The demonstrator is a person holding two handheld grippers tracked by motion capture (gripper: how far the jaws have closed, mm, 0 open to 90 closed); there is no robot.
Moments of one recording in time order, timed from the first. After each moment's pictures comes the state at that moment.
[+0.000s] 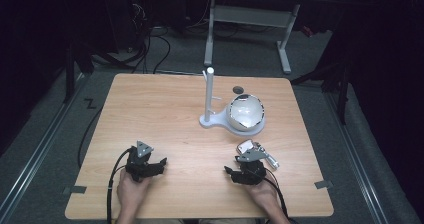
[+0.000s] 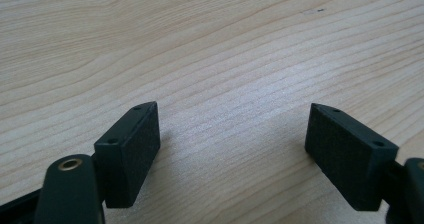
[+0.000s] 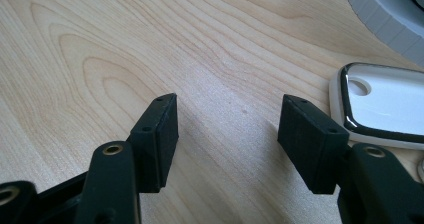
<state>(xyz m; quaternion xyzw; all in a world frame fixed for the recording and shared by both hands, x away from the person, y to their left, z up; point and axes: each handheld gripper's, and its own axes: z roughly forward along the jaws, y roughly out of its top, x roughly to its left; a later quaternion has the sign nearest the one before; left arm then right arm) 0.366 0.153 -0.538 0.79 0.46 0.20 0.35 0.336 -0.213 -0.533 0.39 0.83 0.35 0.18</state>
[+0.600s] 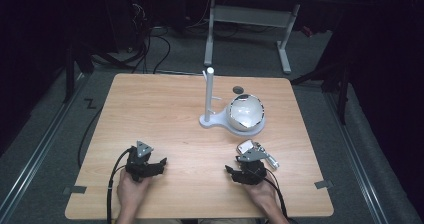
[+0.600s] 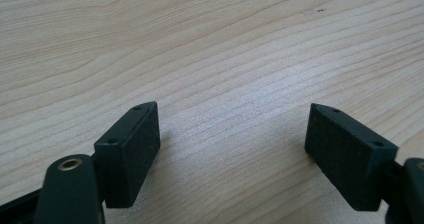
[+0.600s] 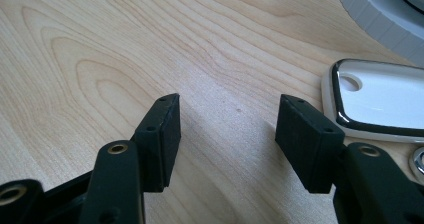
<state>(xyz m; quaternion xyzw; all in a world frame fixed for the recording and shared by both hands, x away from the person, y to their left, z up) 0.366 0.153 -0.538 0.79 0.46 0.20 0.35 0.335 -0.214 -0.532 0.40 0.83 0.35 0.18</state>
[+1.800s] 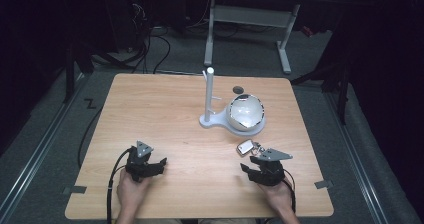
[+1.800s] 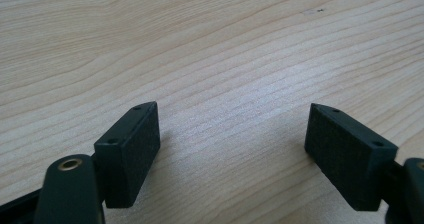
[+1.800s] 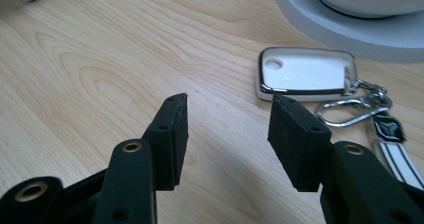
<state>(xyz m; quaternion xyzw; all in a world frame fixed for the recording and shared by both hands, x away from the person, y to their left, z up) 0.366 0.153 -0.538 0.79 0.46 0.20 0.35 0.318 -0.258 -0.506 0.44 0.80 0.37 0.18</state>
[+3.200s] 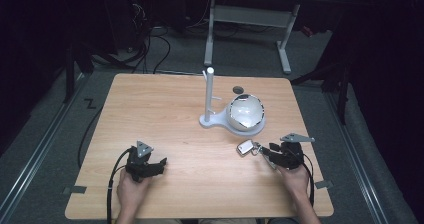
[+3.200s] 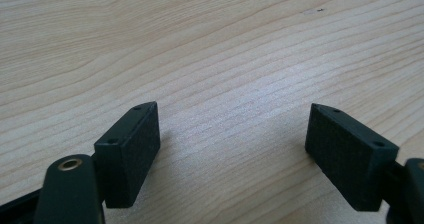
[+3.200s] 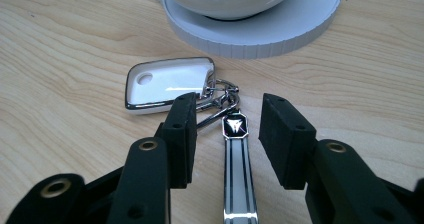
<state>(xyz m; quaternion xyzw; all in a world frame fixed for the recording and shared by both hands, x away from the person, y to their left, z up) 0.366 0.153 -0.538 0.79 0.46 0.20 0.35 0.361 -0.320 -0.497 0.51 0.76 0.36 0.18</state>
